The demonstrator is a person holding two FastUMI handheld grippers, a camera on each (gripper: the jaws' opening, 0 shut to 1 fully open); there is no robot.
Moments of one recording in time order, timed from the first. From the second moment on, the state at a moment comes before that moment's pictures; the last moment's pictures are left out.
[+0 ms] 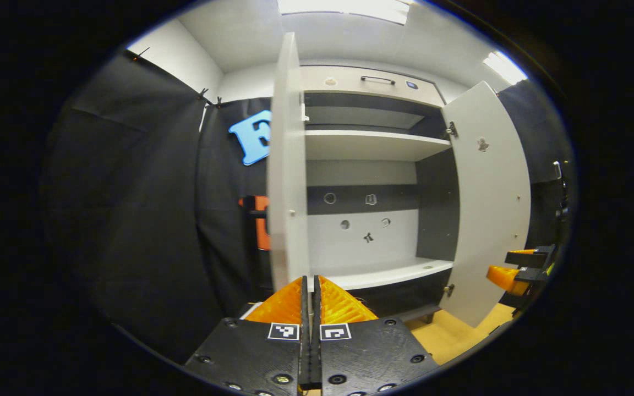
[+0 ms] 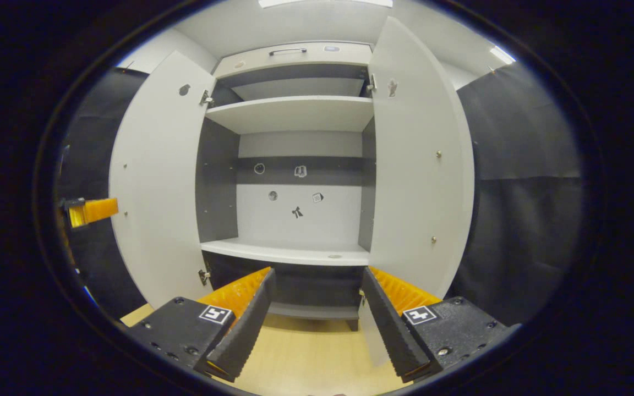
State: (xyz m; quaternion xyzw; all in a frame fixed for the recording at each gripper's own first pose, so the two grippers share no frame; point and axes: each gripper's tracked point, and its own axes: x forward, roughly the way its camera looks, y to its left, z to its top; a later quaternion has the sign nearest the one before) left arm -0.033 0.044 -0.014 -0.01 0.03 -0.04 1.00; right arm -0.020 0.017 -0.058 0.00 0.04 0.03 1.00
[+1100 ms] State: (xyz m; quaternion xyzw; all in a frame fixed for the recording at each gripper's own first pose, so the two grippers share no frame) left arm -0.023 -0.060 -0.046 -0.01 0.03 -0.06 1.00; right arm -0.030 -0.018 -0.048 0.01 0.01 0.03 1.00
